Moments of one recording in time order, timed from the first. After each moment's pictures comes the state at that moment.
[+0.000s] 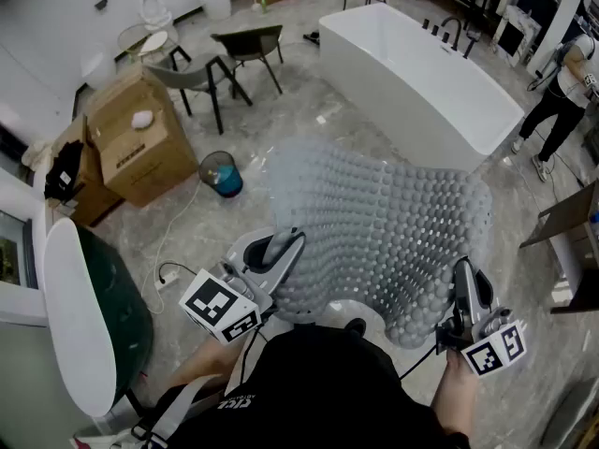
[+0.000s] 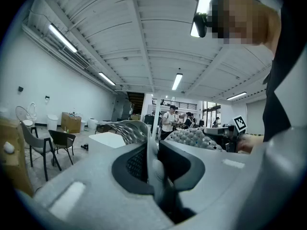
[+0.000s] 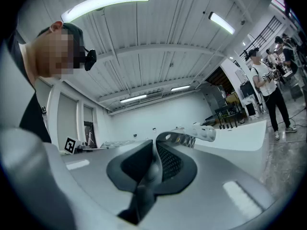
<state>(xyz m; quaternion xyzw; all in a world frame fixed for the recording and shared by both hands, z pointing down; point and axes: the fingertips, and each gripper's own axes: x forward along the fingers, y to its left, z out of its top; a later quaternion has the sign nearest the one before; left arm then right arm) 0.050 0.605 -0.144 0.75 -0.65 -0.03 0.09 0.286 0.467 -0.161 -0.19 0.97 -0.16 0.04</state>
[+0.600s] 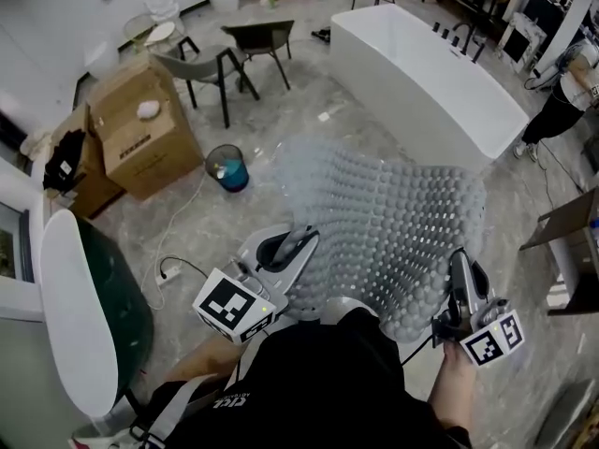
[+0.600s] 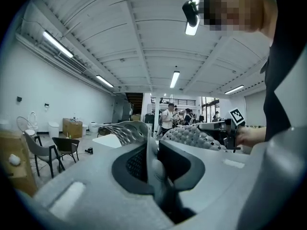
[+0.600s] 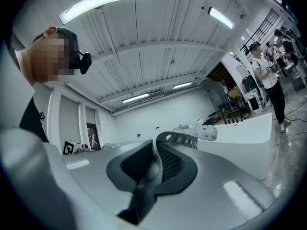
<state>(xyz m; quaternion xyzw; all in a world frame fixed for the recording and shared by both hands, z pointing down) 0.048 0.611 -0.142 0.75 -0.65 0.00 0.07 0.252 0.475 -0.155 -0.17 0.97 -0.18 0.04</state>
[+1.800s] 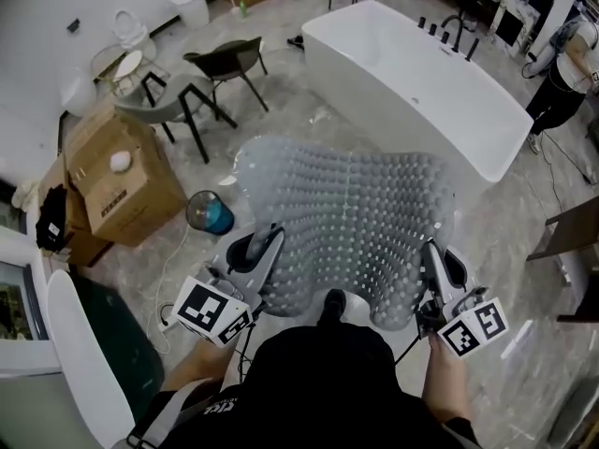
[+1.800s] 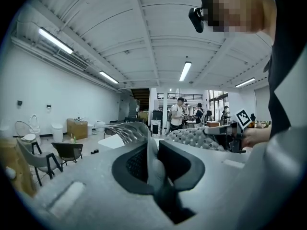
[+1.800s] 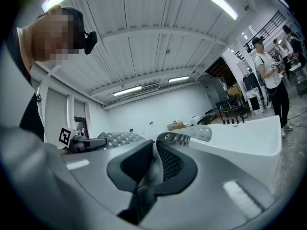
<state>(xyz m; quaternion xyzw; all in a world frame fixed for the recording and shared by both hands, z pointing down) -0.114 0.413 -0.124 0.73 -0.68 0.03 0.08 0.097 0.282 -0.109 -0.18 0.97 -0.18 0.00</state>
